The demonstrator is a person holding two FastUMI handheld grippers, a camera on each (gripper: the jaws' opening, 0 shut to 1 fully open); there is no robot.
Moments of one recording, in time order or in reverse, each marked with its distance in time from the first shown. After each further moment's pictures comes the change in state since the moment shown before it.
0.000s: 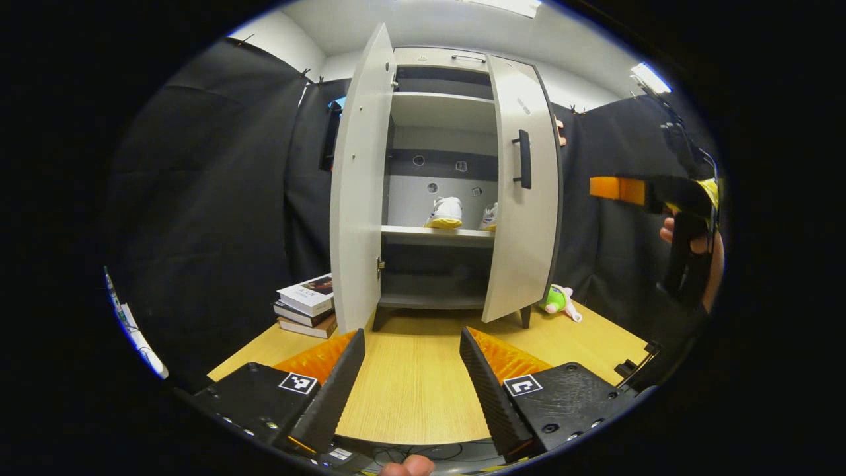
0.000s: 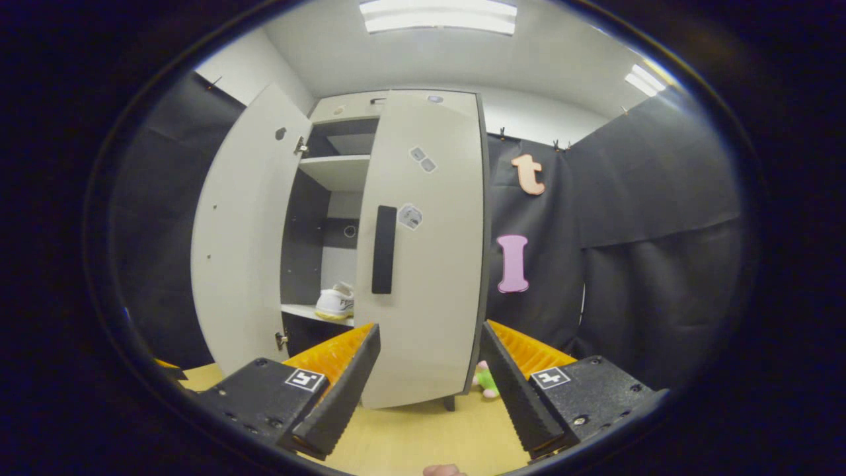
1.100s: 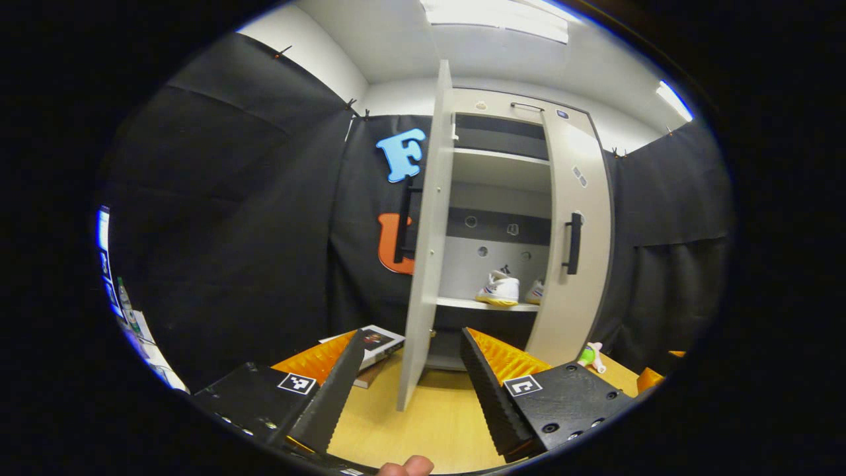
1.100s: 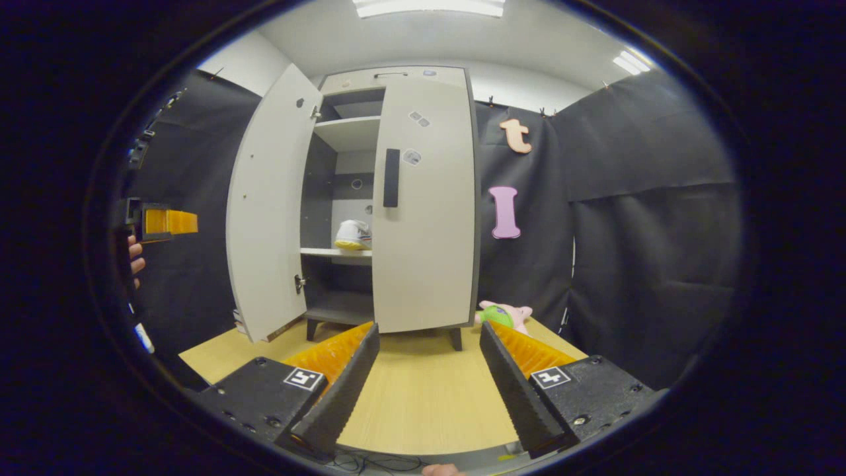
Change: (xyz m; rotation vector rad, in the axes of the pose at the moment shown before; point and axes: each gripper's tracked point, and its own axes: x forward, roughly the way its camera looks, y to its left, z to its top) left arm 0.006 0.116 0.136 -0.057 -0.189 0.208; right arm -0.093 0.013 -0.109 0.050 0.145 -0.042
